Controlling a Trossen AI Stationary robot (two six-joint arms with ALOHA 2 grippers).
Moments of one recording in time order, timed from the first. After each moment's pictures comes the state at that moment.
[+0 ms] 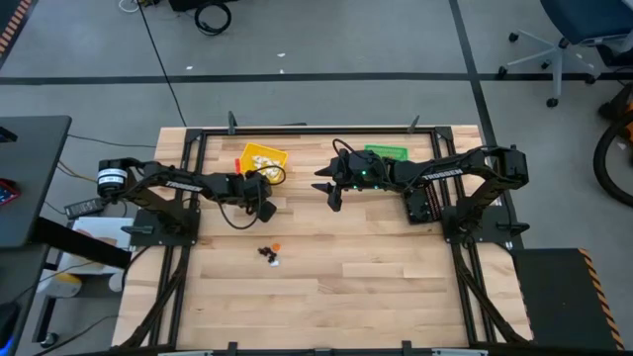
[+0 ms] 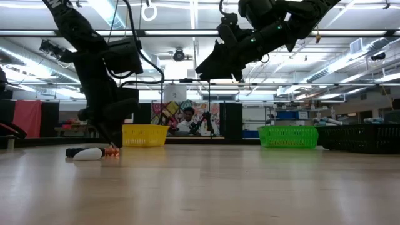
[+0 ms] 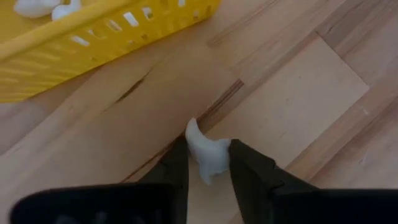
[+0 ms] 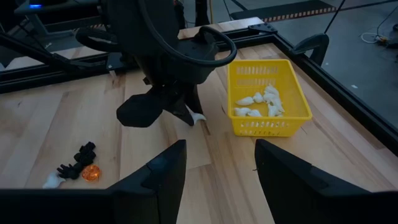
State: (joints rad) left arm 0.21 1.45 0.58 -0.34 -0.23 -0.59; right arm -0.18 1.58 0.91 0.29 0.02 0.08
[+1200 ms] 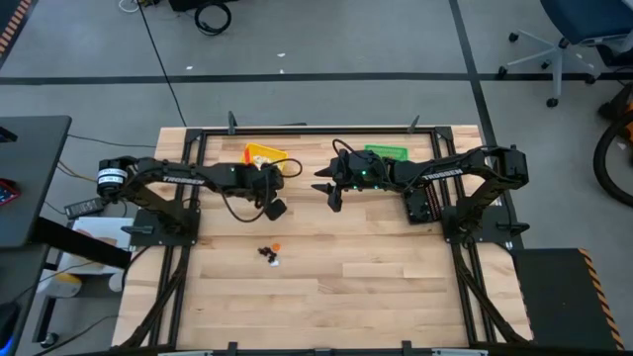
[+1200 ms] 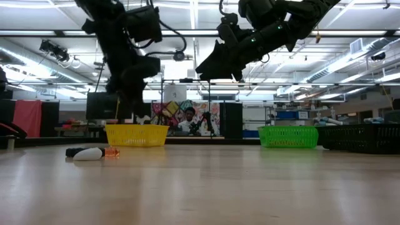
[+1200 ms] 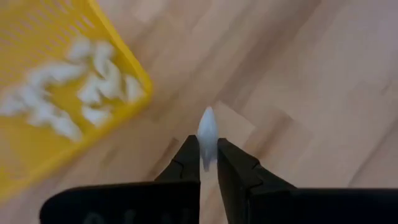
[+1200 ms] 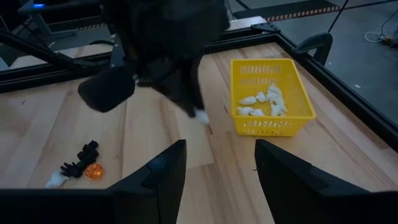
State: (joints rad) left arm 0.18 1.43 0.87 -0.57 -0.22 -0.41; right arm -0.18 1.58 0.91 0.29 0.01 0.08
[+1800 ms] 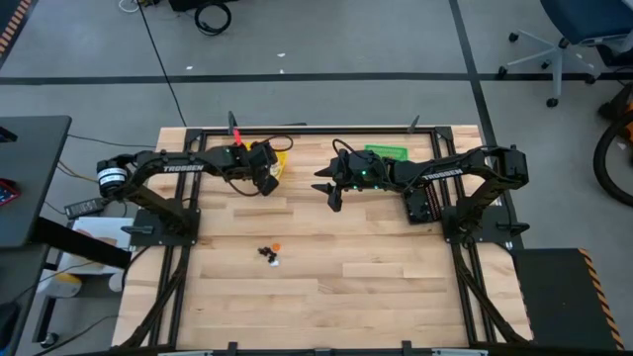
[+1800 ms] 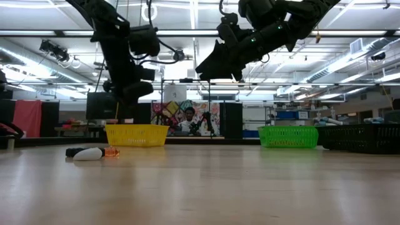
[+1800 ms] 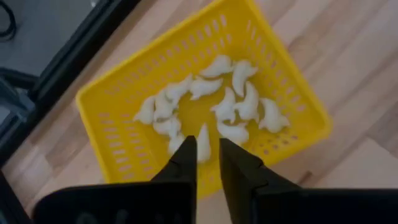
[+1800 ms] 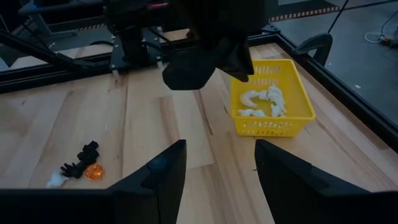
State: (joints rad) left arm 0.40 1.43 0.88 -0.59 -0.39 -0.25; right arm -0.18 1.58 0.91 0.29 0.01 0.08
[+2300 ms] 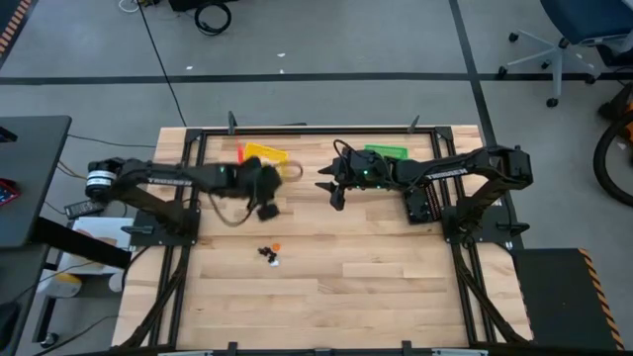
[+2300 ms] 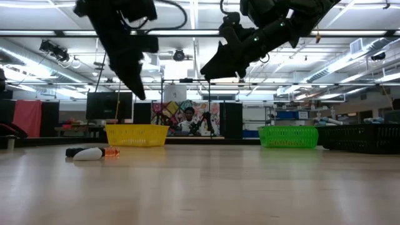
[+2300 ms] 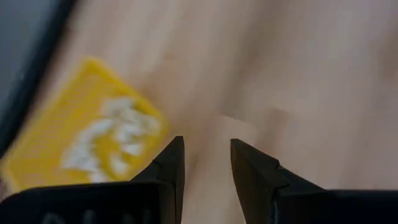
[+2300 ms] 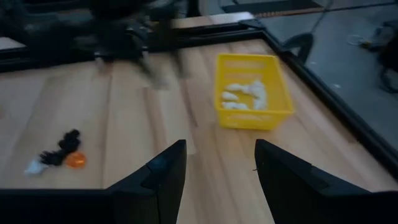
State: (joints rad) left arm 0.12 1.34 0.92 -0.63 -0.32 -0.13; right arm -0.18 1.55 0.91 0.22 0.06 0.02
